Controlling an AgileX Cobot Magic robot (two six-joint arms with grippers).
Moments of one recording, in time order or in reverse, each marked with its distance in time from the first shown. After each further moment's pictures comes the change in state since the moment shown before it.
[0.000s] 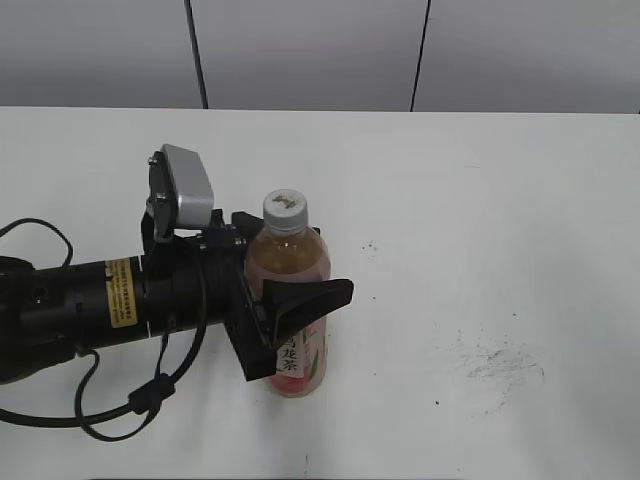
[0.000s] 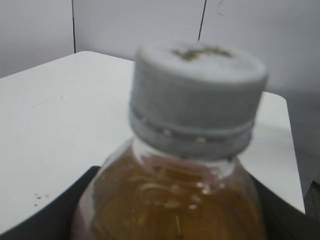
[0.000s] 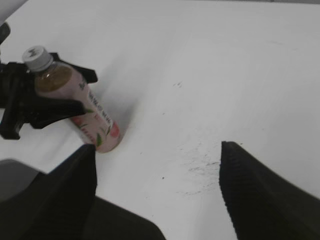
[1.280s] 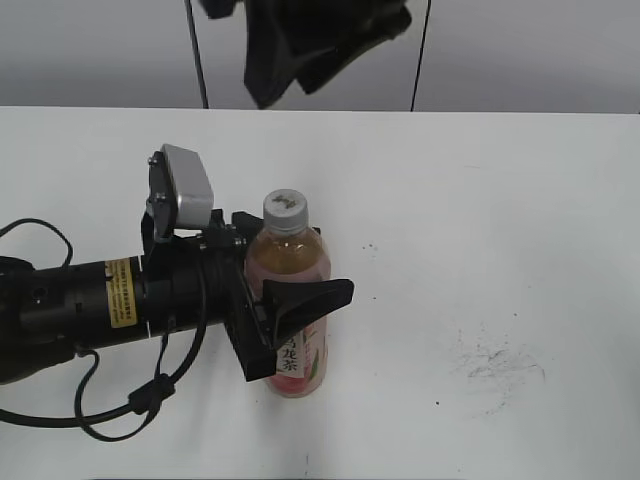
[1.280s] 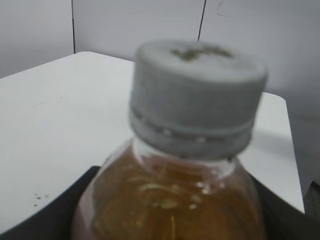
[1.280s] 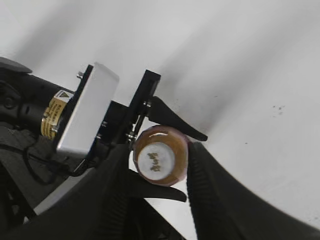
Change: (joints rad) left arm 0.000 0.000 0.000 0.000 -0.003 0.000; right arm 0.705 1.270 -1.224 -0.441 0.397 0.476
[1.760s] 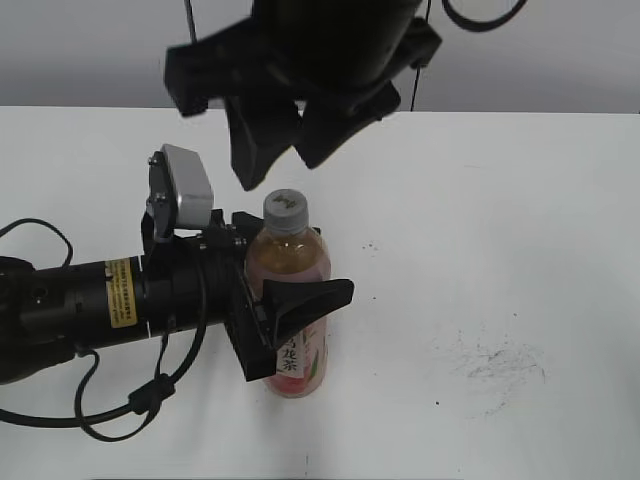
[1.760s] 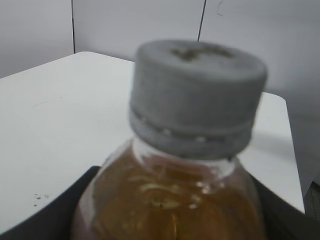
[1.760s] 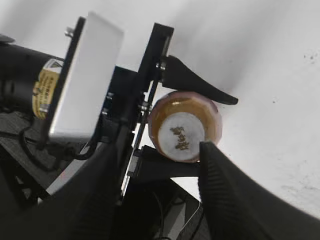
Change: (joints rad) left arm 0.000 0.000 0.000 0.000 0.000 0.000; right arm 0.063 0.027 0.078 -0.023 0.007 0.146
